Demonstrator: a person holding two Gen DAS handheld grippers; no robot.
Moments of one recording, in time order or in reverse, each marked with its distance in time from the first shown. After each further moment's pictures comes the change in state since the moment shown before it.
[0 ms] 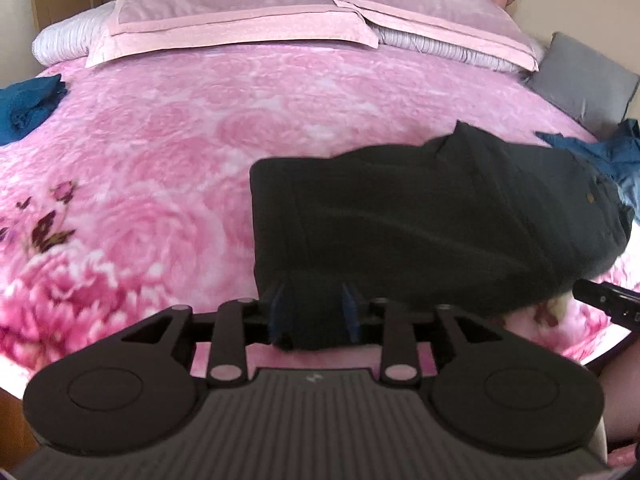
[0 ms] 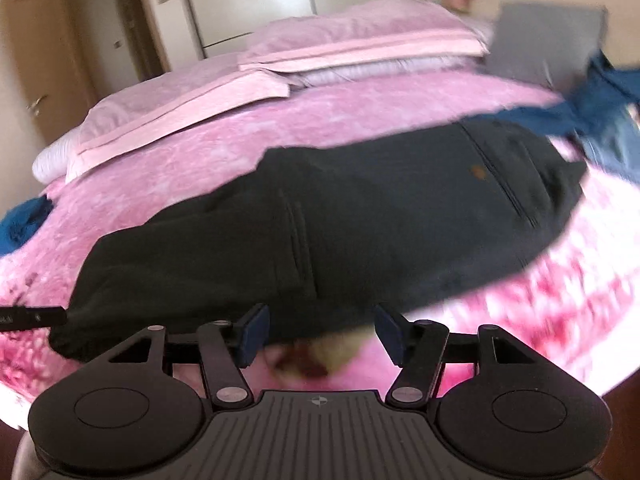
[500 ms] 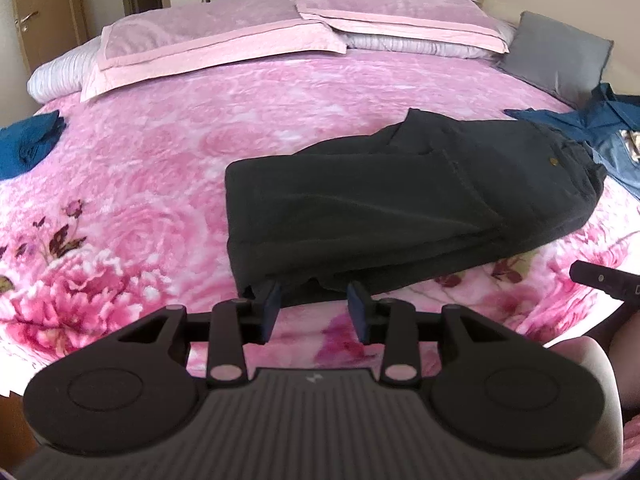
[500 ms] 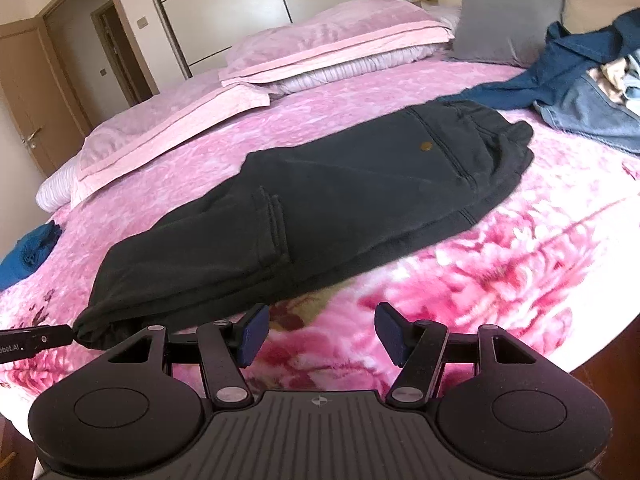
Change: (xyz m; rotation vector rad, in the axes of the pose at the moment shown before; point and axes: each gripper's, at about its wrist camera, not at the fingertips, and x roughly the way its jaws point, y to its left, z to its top) left arm -0.042 -0.043 -0.021 0.109 -0.036 0.011; right arm -0.051 -0.026 -0.021 0.097 -0.021 0.008
